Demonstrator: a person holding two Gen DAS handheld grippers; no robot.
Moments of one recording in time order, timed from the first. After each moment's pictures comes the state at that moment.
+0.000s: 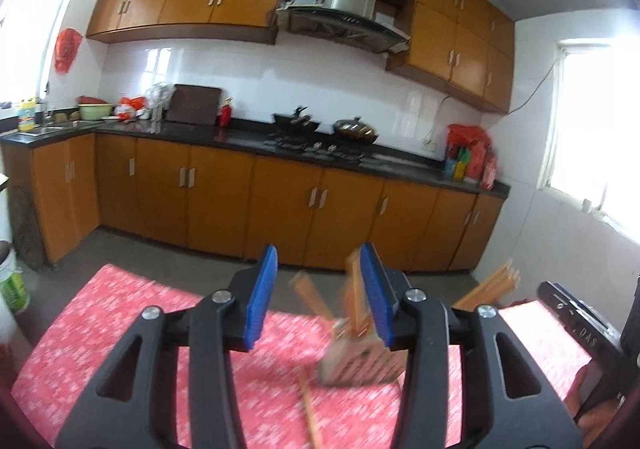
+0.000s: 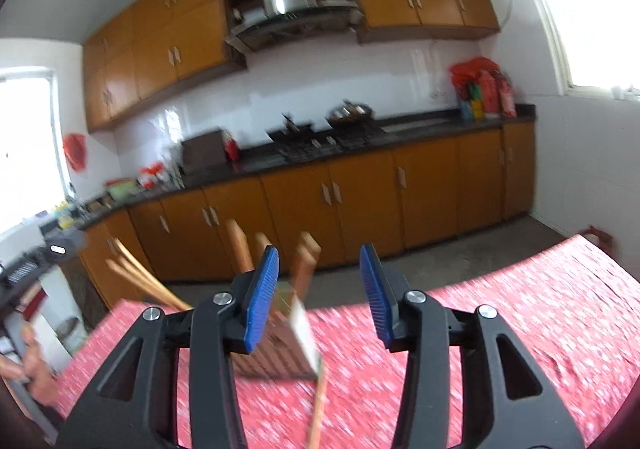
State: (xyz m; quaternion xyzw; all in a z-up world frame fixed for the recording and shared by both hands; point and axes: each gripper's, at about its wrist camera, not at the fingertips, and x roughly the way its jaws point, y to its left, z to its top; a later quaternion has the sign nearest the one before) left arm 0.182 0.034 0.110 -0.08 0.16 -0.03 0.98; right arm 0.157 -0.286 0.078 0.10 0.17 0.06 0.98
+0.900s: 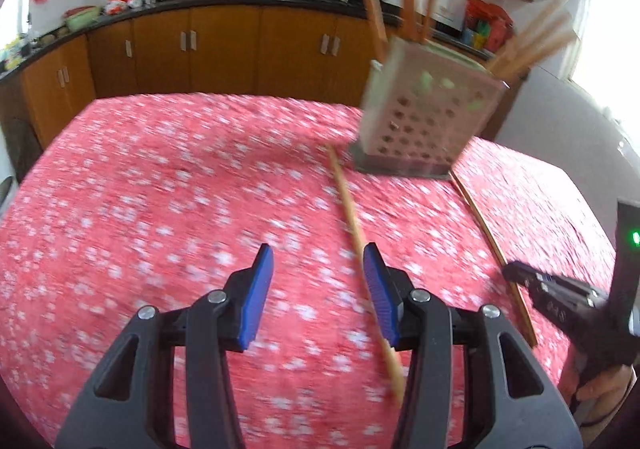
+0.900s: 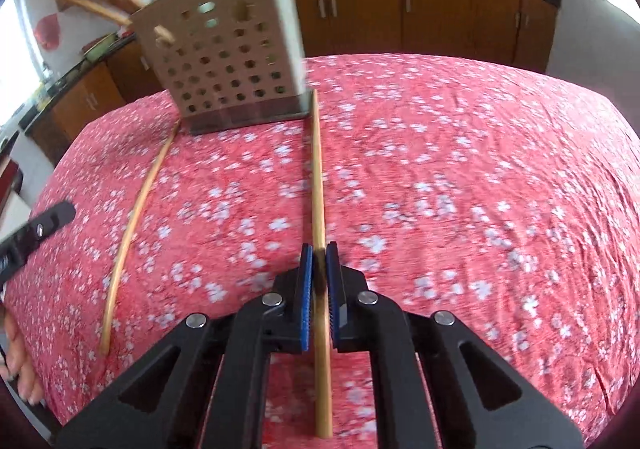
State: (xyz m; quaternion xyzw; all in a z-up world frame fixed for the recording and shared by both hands) left arm 0.160 0.019 -0.071 -0.06 0.39 -0.05 0.92; right arm 0.165 -0.242 -0.100 0.06 0.44 0.08 0.89
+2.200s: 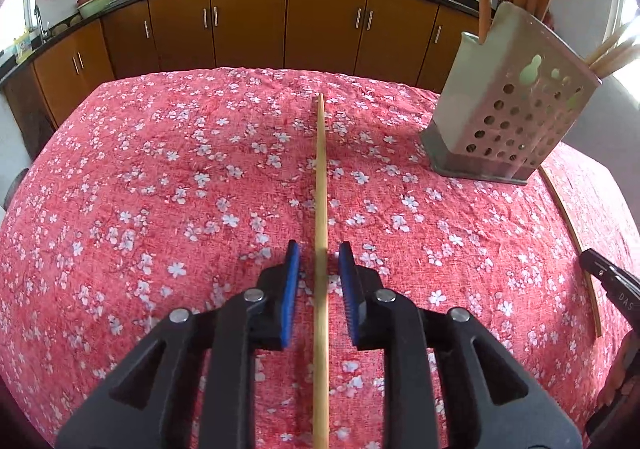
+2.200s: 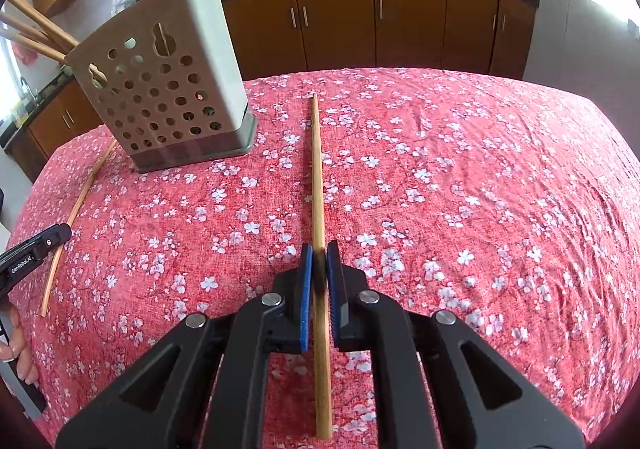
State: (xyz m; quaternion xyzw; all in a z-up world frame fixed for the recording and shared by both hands) left arm 0.230 0.056 -0.108 -0.05 0.43 0.01 0.90; right arm 0.211 -0.254 -0.107 0.06 0.43 0.04 0.90
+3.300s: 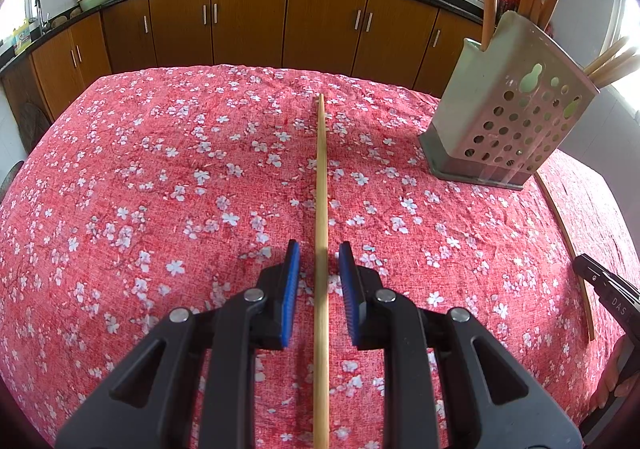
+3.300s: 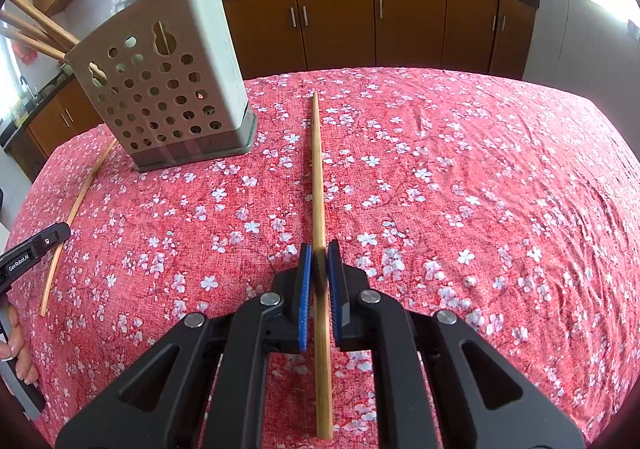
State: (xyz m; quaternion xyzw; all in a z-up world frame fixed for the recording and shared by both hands) left arm 0.228 0.059 -0.108 -0.06 0.43 0.00 0.90; right arm 0.210 -0.252 -0.108 0.06 0.43 0.04 0.90
